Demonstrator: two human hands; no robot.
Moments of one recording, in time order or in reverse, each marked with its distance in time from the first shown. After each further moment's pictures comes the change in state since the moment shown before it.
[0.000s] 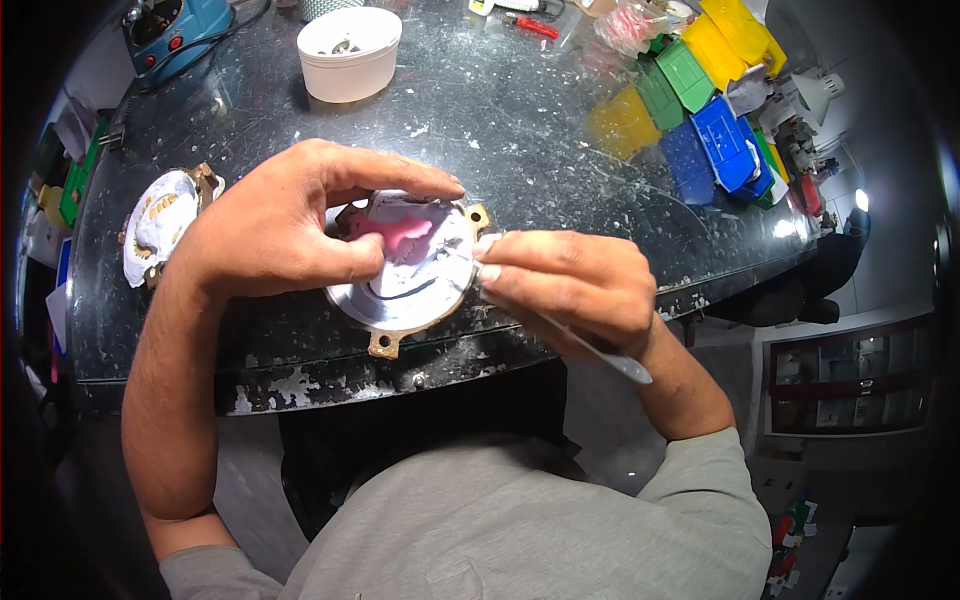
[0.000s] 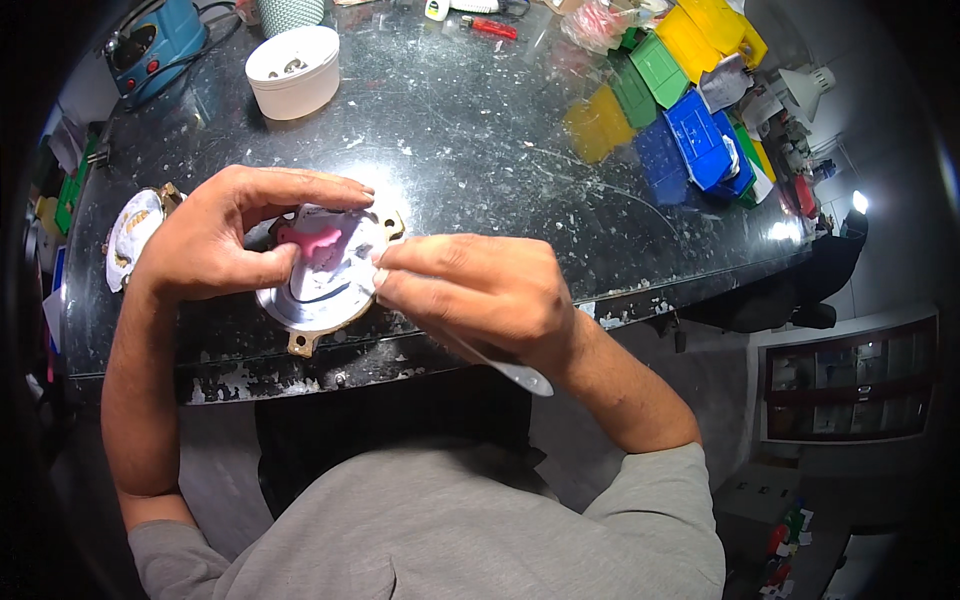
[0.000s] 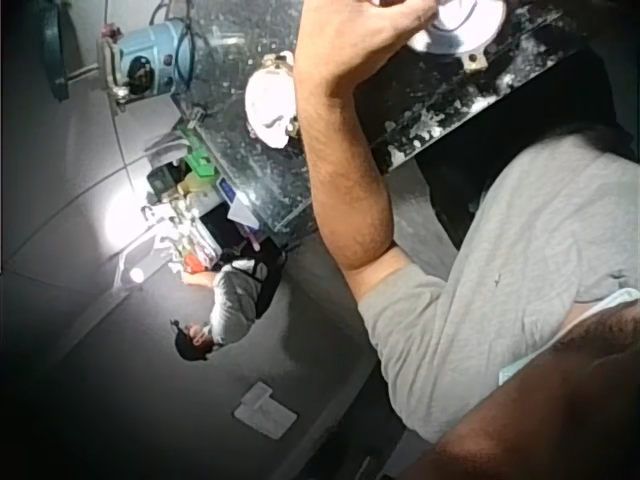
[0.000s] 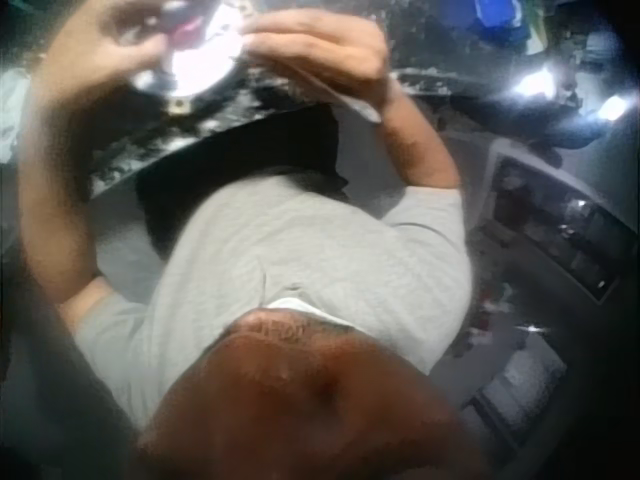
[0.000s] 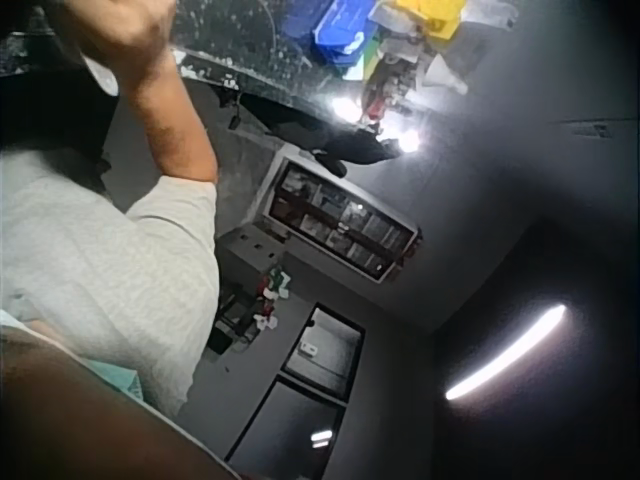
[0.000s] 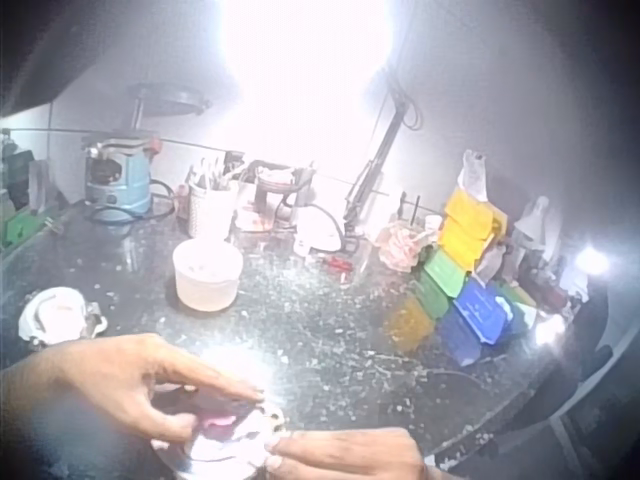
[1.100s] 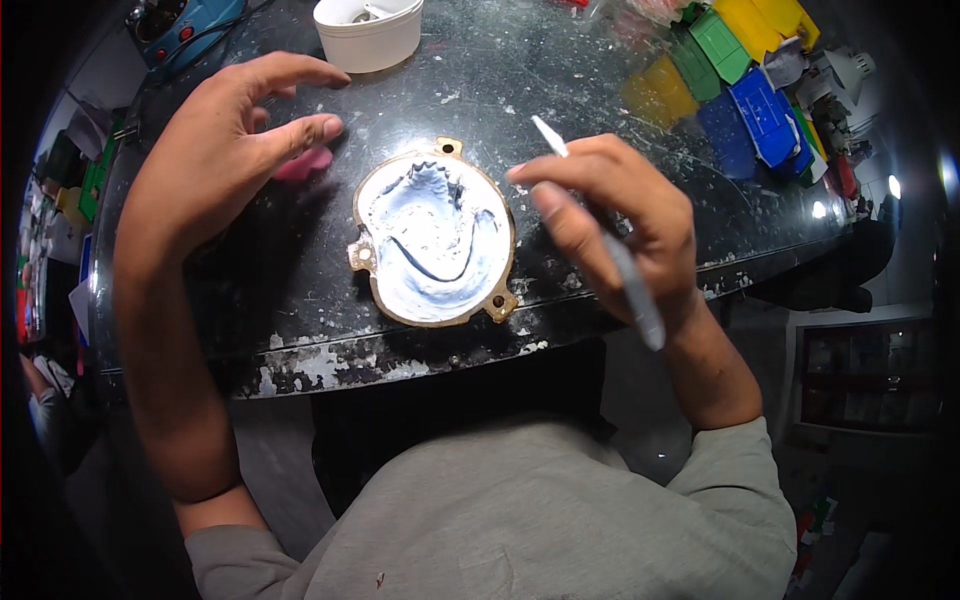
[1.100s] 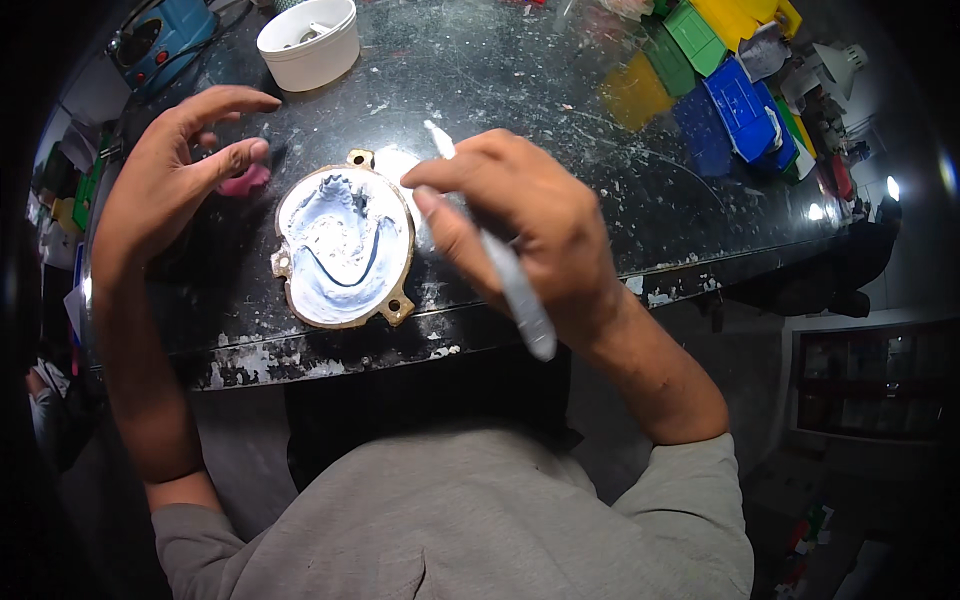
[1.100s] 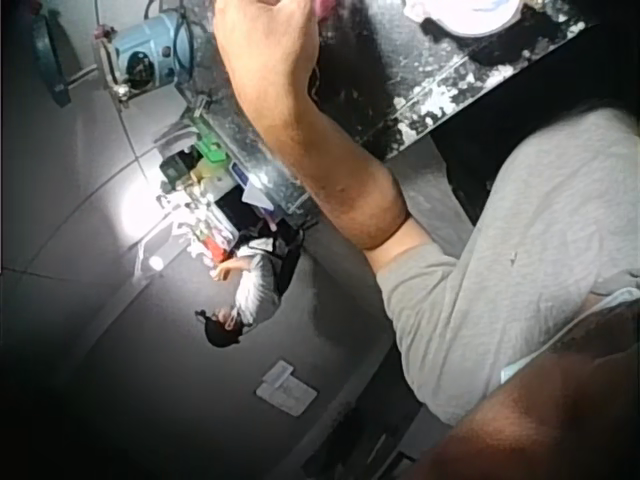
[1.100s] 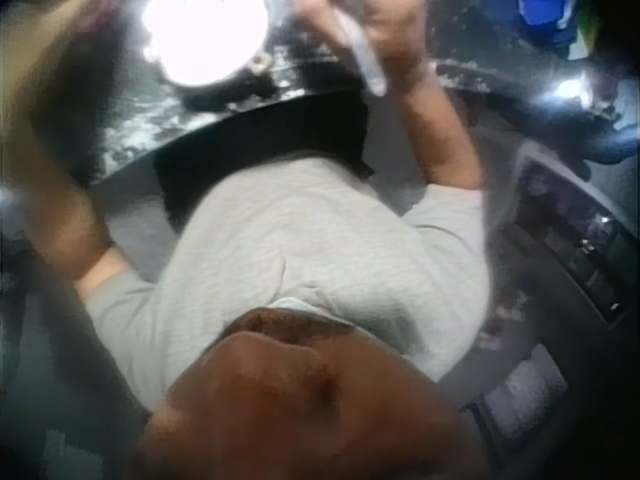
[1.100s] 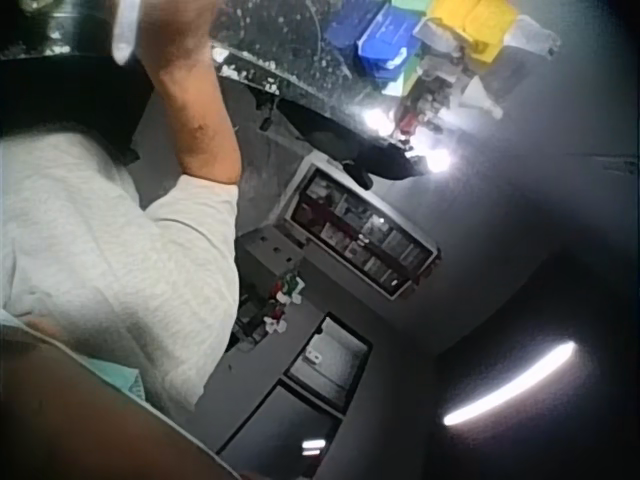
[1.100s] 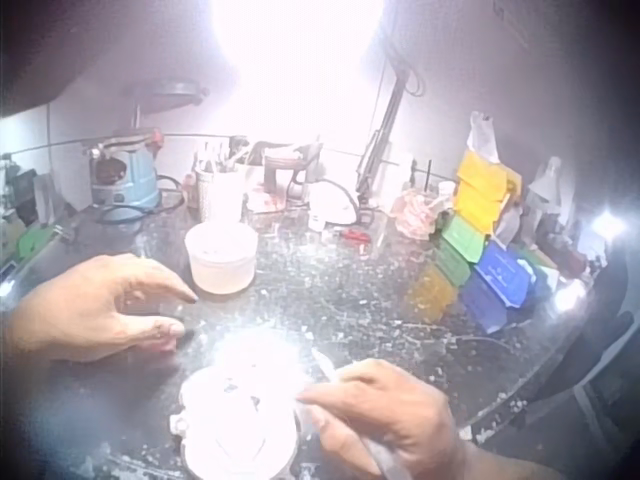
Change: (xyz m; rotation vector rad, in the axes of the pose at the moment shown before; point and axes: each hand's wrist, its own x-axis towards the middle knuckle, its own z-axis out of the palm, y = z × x) left_hand -0.031 0.003 -0.038 0.535 0.496 -0.224; right_hand 0.005 0.003 0.007 0.053 0.053 0.392
